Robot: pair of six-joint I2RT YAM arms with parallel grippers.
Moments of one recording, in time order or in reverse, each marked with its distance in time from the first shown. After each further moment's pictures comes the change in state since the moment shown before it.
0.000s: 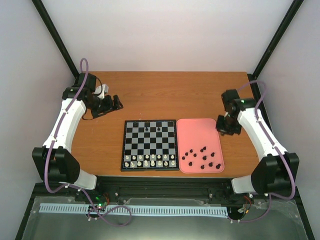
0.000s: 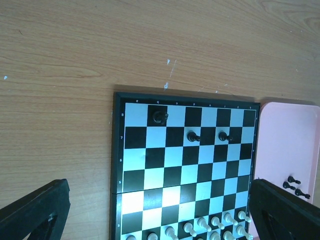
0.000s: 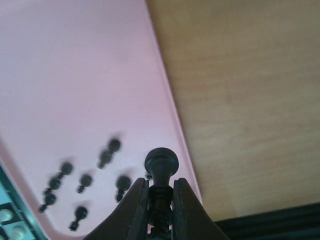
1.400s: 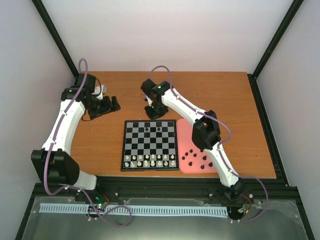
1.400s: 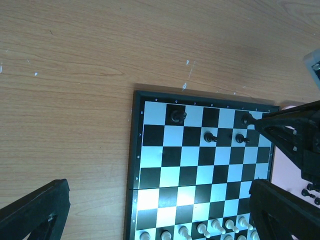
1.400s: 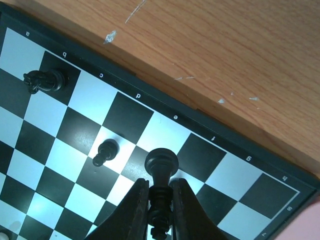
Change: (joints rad) left arm 0.000 -0.022 0.000 -0.027 -0.076 -0.003; right arm 0.624 1.029 1.178 -0.054 -0.120 -0.186
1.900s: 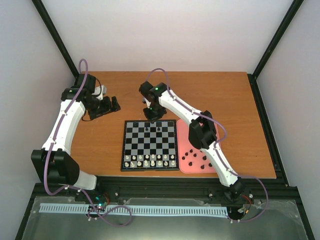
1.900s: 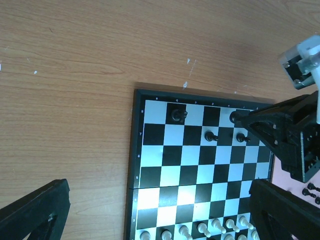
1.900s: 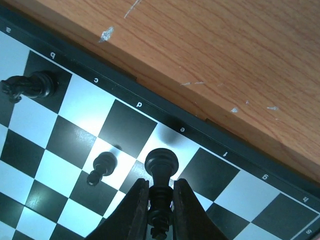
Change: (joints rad) left arm 0.000 0.000 -0.005 0.000 0.000 0.000; right arm 0.008 0.077 0.061 -0.018 -0.011 -0.006
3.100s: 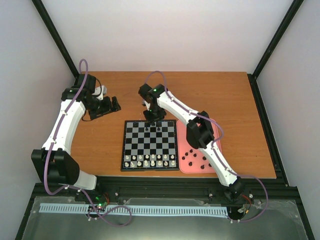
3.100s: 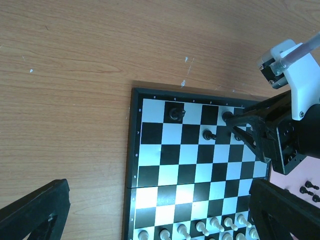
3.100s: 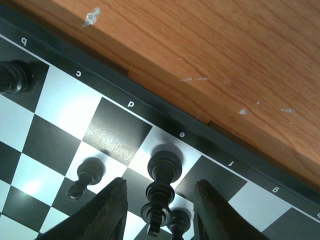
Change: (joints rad) left arm 0.000 0.003 -0.003 0.000 0.011 0.000; right arm 0.002 0.071 0.053 -0.044 0.000 -0.023
